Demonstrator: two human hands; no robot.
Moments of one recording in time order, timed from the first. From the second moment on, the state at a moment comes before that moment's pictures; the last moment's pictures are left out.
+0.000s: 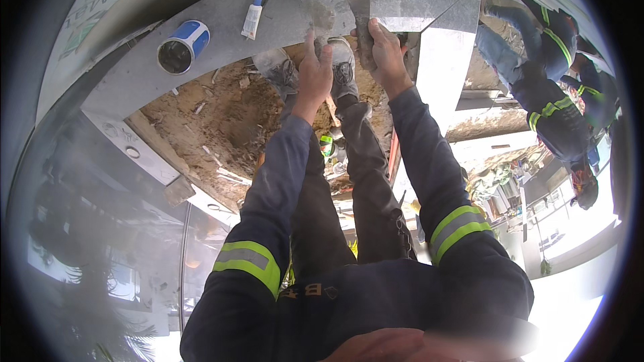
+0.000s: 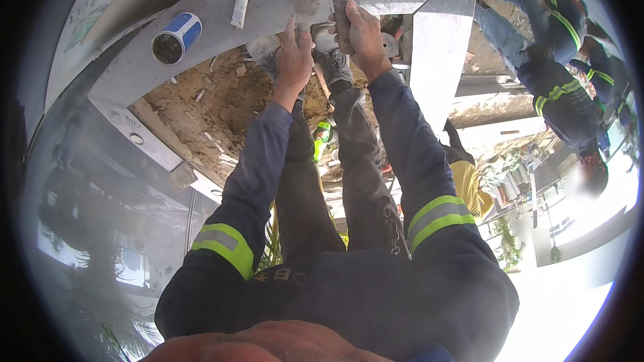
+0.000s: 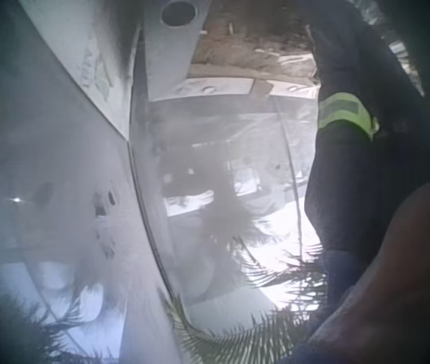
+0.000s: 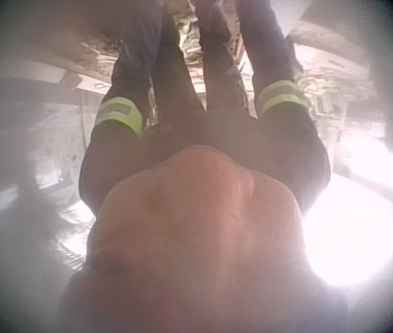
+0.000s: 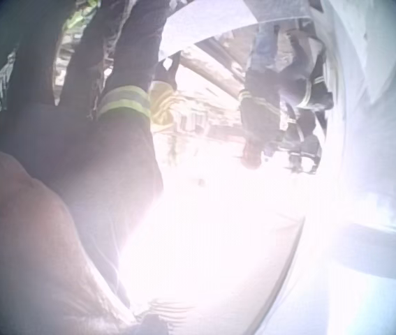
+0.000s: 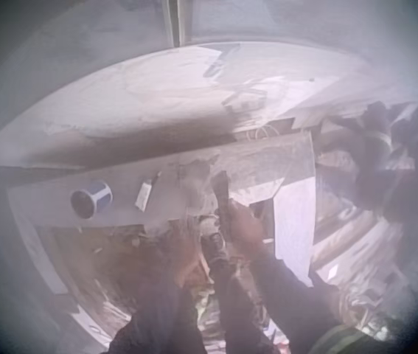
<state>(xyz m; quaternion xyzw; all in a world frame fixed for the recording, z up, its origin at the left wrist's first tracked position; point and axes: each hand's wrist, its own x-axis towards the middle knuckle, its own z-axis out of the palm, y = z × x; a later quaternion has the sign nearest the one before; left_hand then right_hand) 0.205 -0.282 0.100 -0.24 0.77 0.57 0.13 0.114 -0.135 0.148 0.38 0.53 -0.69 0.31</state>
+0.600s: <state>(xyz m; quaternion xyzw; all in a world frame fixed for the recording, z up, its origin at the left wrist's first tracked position) 0.130 -0.281 0.089 -0.26 0.41 0.75 0.45 0.110 -0.094 0.051 -0.21 0.96 -0.08 0.14</state>
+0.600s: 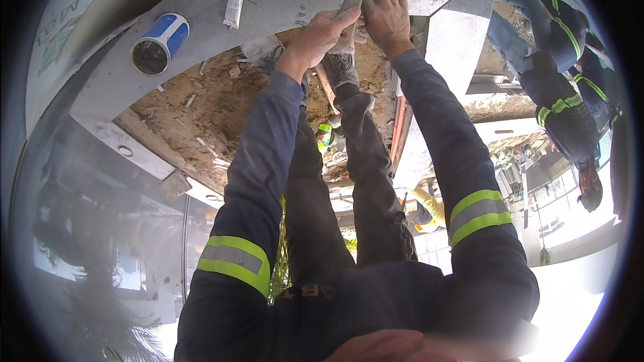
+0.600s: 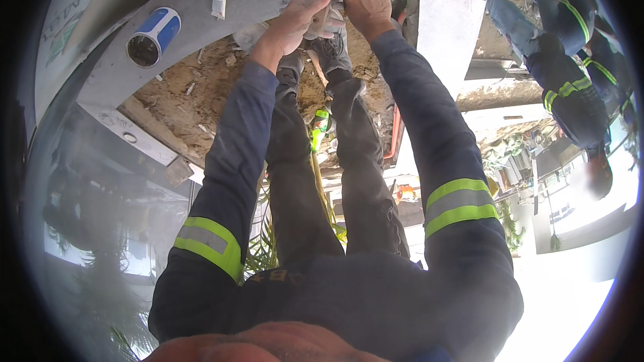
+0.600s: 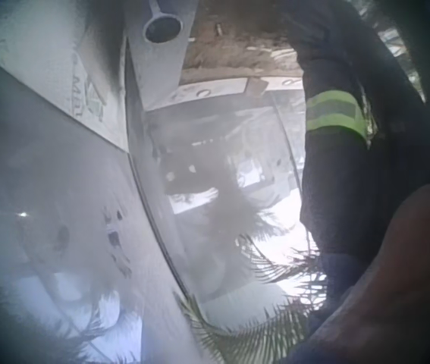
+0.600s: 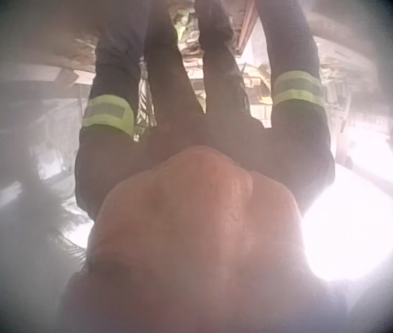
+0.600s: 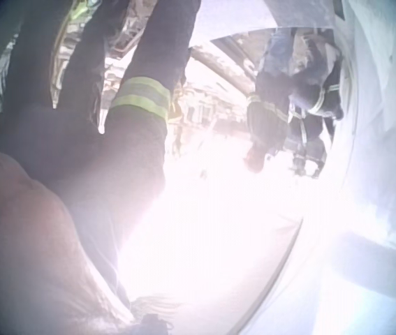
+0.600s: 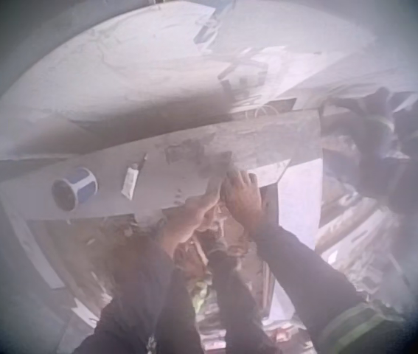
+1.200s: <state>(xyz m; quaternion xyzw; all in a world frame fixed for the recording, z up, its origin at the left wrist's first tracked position) 0.138 -0.288 -0.011 -0.38 0.55 0.64 0.38 0.104 -0.115 0.033 -0.30 0.92 -0.19 0.14</state>
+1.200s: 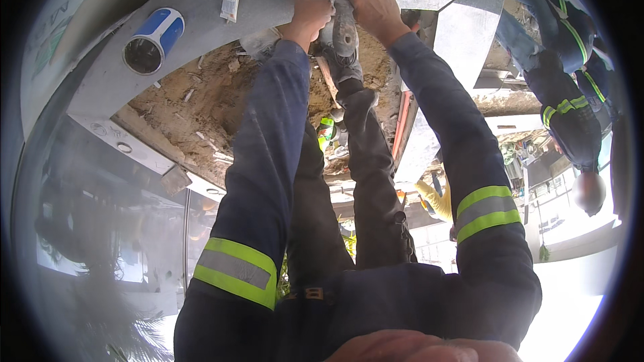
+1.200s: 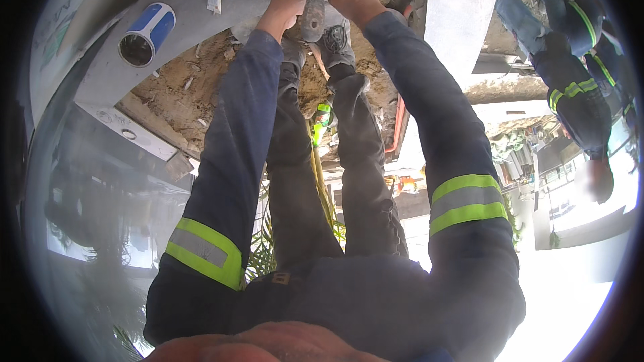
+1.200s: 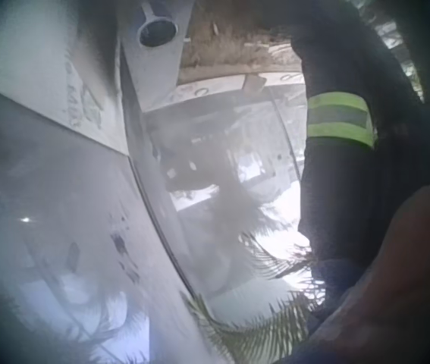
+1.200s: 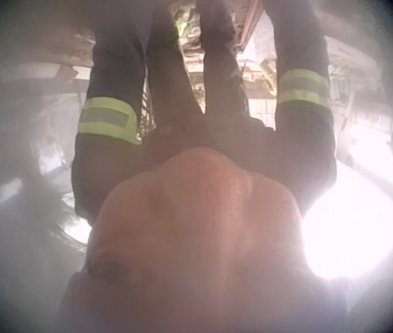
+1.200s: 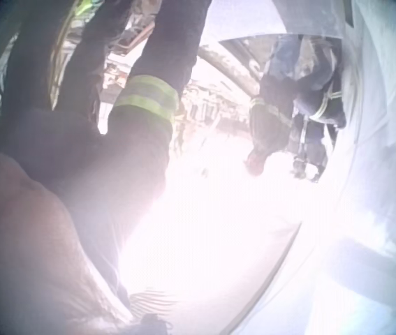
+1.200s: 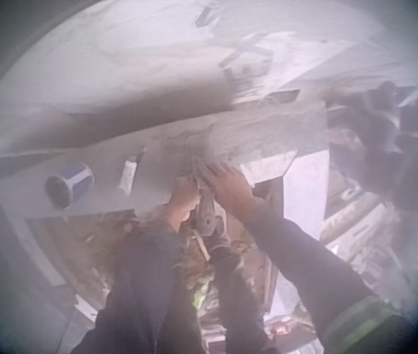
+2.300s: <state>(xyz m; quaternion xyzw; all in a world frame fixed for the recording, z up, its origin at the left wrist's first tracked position) 0.146 -0.289 -0.050 -0.32 0.59 0.67 0.30 0.090 -0.156 0.018 -0.22 0.96 -0.11 0.13</state>
